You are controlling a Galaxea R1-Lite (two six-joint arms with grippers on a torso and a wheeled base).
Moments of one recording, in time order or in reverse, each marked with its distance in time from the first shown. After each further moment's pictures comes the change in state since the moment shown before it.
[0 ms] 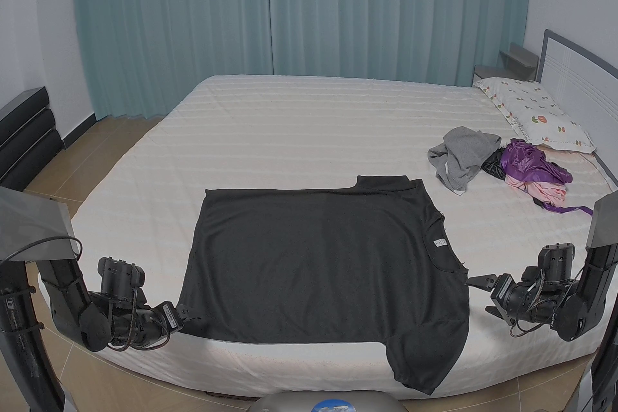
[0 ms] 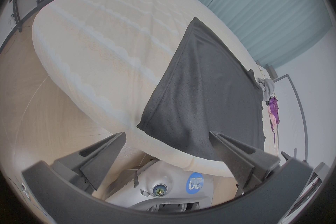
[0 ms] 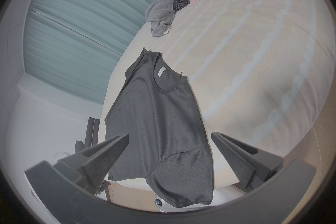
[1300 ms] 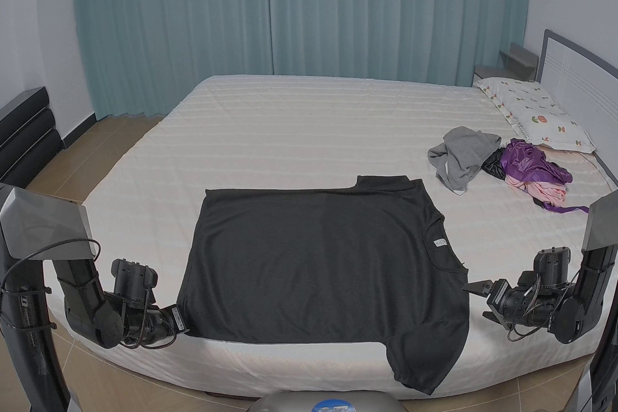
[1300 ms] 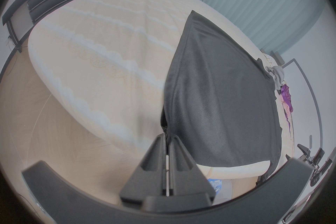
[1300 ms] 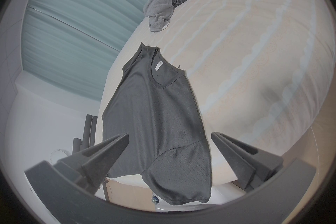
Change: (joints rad) left arm -0.020 0.093 -0.076 0.013 0.086 0.110; right arm 0.021 0.023 0.008 0.000 -0.009 -0.006
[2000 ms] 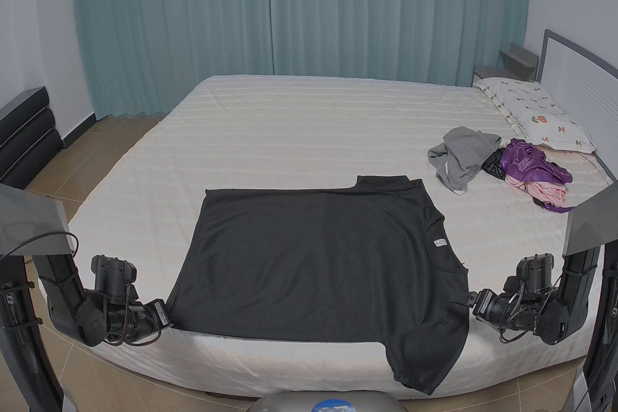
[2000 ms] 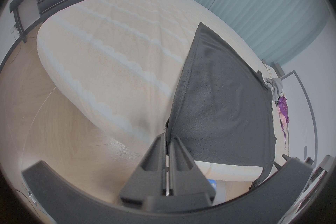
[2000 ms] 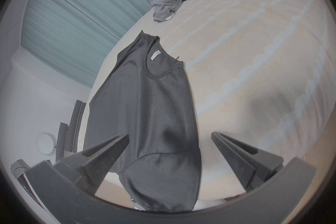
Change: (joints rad) left arm 0.079 -0.073 0.057 -0.011 -0.035 -0.010; right arm 0.039 0.120 -0.061 -0.003 -0.058 -0.139
